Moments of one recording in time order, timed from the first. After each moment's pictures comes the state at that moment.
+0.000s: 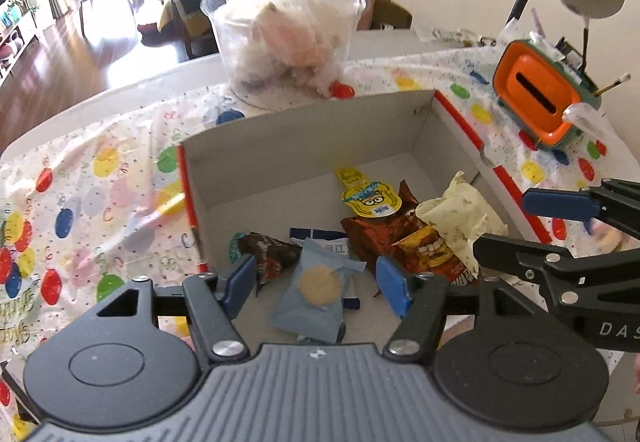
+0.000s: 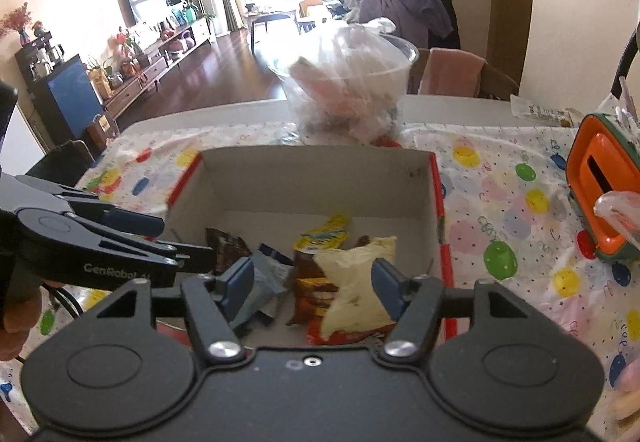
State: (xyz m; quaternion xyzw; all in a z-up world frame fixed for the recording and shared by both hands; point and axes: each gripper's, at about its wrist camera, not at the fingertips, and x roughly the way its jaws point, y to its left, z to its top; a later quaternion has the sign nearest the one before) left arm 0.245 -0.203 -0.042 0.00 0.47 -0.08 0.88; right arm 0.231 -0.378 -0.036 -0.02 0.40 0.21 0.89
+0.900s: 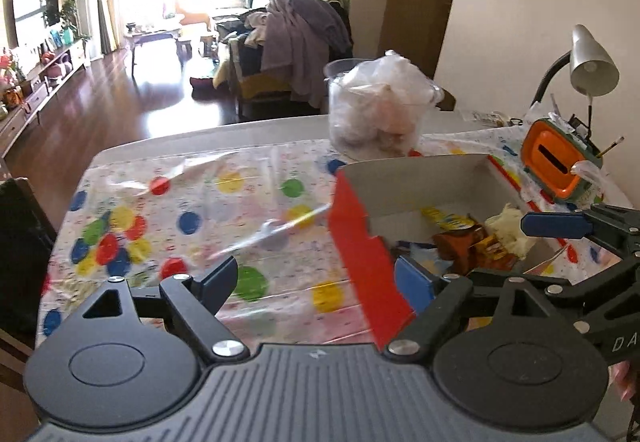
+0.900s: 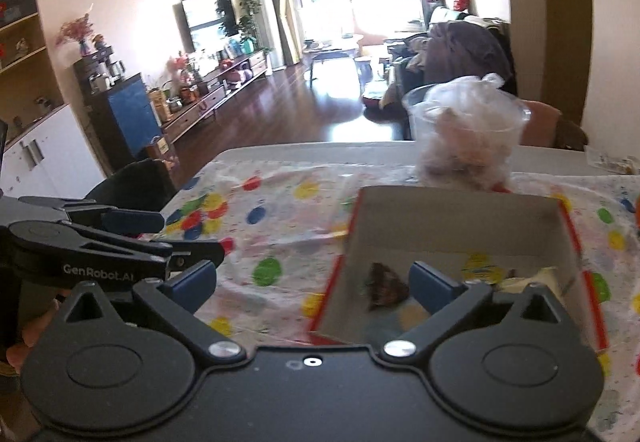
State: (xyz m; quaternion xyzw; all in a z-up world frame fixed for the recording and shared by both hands) left arm 0.131 -0.059 -0.002 -0.04 0.36 -0.03 0.93; right arm 0.166 -0.249 -0.012 -0.01 0.34 0.28 0.90
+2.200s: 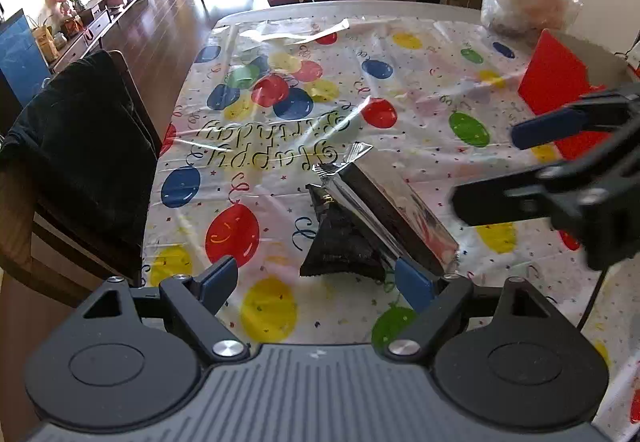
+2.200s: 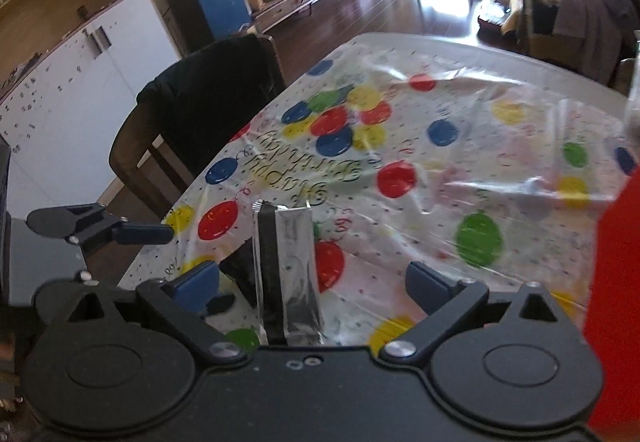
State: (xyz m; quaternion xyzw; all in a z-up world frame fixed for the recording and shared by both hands) left arm 0.084 0.111 -0.130 -0.03 0.47 0.06 0.88; right arm 0.180 -0.027 -0.111 -0.09 0.45 0.41 0.79
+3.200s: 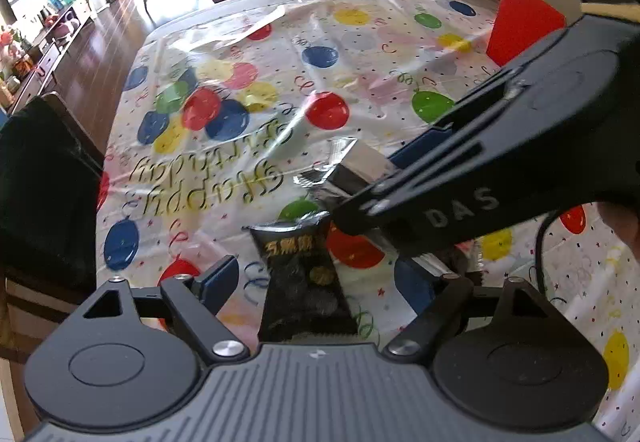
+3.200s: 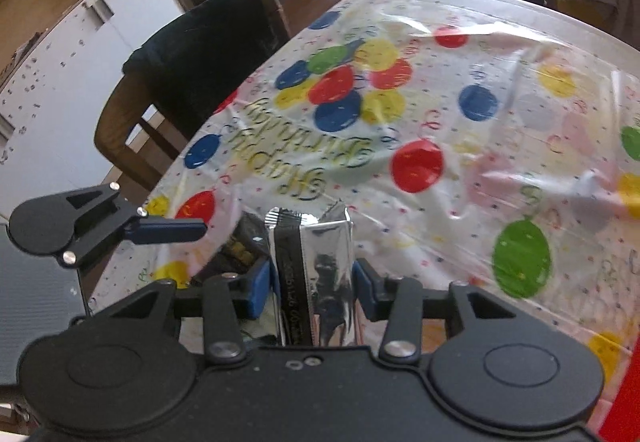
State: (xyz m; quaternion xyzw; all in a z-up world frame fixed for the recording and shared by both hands) left arm 0.135 0.086 -0.147 0.04 0.49 -0.01 0.87; right arm 0.229 -0.001 -0.152 -0.10 0.51 0.42 0.74
